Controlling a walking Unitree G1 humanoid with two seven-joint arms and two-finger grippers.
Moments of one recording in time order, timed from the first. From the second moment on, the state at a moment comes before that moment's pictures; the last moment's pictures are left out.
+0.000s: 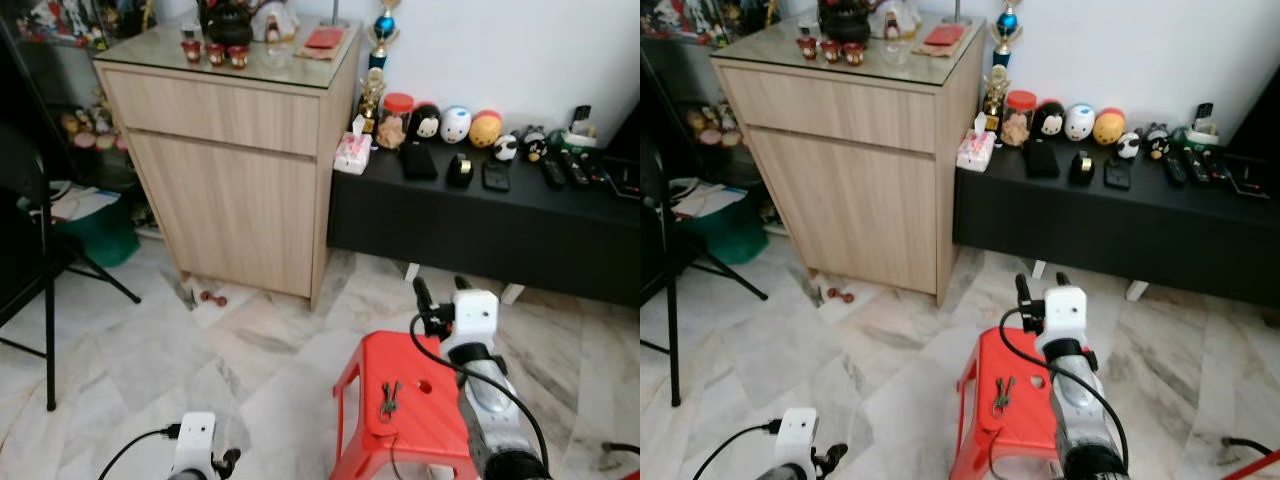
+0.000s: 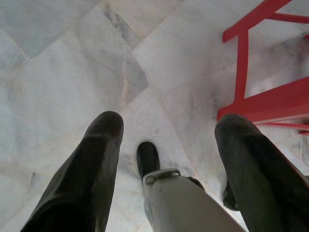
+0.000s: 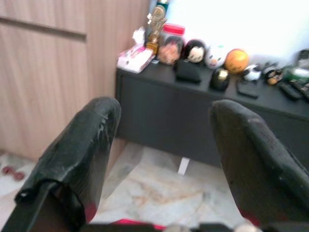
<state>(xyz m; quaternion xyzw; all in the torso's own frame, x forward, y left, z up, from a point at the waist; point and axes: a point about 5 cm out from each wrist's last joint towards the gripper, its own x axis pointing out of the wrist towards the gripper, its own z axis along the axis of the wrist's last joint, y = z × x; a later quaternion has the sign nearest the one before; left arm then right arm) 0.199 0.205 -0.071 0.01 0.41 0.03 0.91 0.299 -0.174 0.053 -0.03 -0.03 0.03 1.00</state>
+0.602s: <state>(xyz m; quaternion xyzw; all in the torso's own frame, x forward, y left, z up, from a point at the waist) 0.157 0.205 -0.090 -0.01 0.44 0.04 0.90 0.299 -0.173 0.056 -0.03 0.00 0.03 1.00</state>
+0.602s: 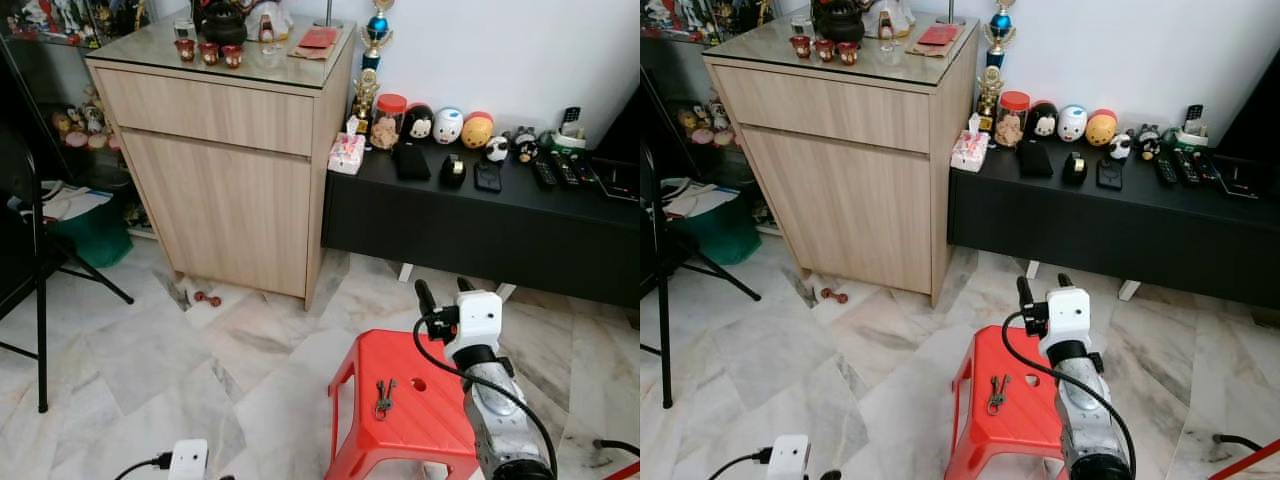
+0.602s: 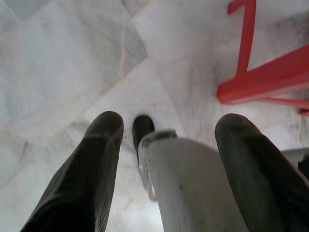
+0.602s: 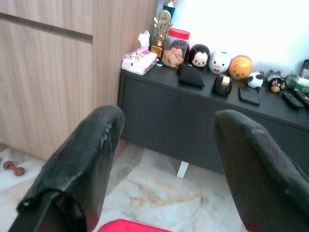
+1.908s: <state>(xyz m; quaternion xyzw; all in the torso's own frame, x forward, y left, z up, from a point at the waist) 0.191 0.203 -0.075 0.00 0.40 0.03 0.91 0.319 -0.162 0.068 -0.01 0.01 0.04 1.00</state>
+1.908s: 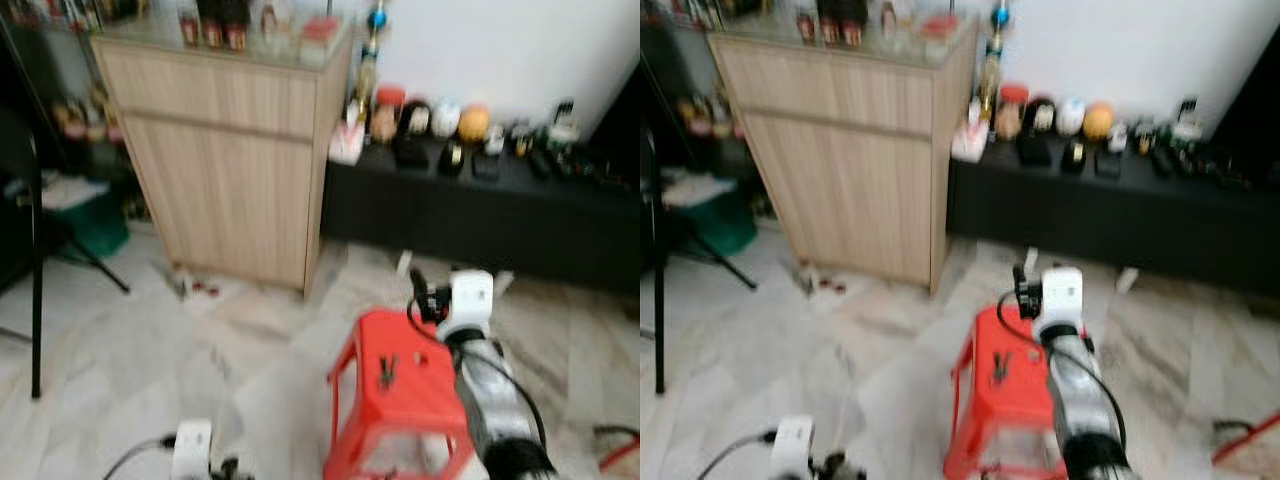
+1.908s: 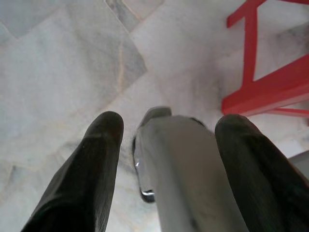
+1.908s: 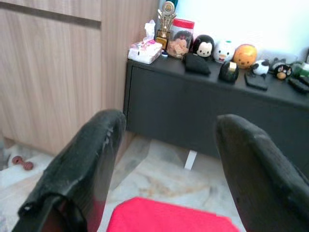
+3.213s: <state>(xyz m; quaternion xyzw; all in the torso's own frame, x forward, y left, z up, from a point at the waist) 0.190 0.206 -0.076 -0.01 0.42 0.03 0.91 0.321 -0.155 0.051 -0.04 0.08 0.05 1.00</state>
